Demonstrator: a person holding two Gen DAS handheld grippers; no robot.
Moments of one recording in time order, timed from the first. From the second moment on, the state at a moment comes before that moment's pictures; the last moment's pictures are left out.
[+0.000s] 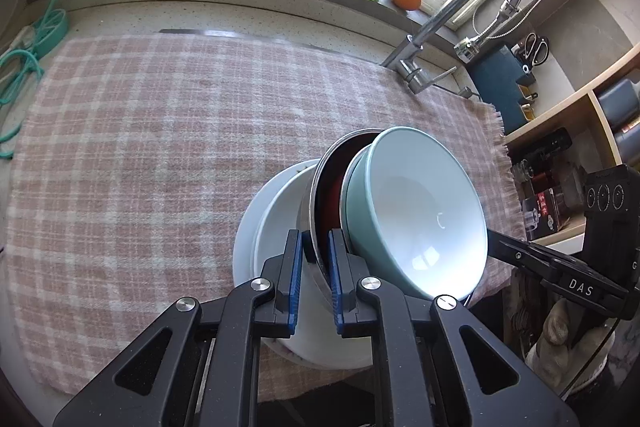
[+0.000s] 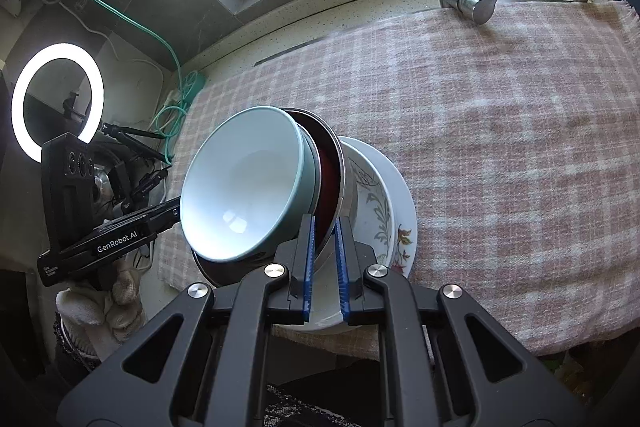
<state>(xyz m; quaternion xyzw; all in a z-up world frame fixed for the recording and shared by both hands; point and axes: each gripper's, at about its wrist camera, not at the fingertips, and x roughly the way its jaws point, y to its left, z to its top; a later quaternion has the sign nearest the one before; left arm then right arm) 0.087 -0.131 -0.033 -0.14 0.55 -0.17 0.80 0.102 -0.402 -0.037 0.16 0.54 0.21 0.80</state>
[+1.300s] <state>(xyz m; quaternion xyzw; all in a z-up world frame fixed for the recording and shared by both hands) 0.054 -0.134 -0.032 -0.09 0.54 -0.15 0.83 0.076 -0.393 -0.036 0.13 0.52 0.19 0.82</state>
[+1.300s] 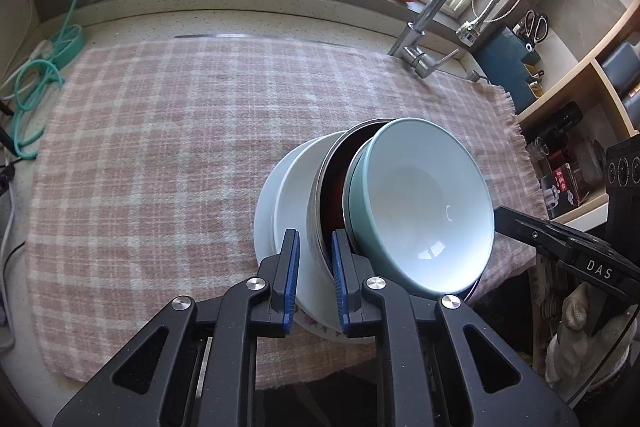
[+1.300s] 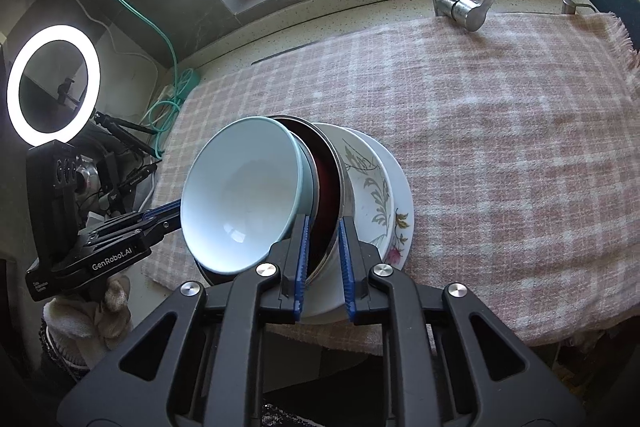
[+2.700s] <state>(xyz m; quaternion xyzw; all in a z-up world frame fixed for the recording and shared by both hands) -0.003 -0.122 0.023 -0.02 0.46 -0.06 0.88 0.013 -0.399 0.014 0.08 0.41 0.12 0.90</state>
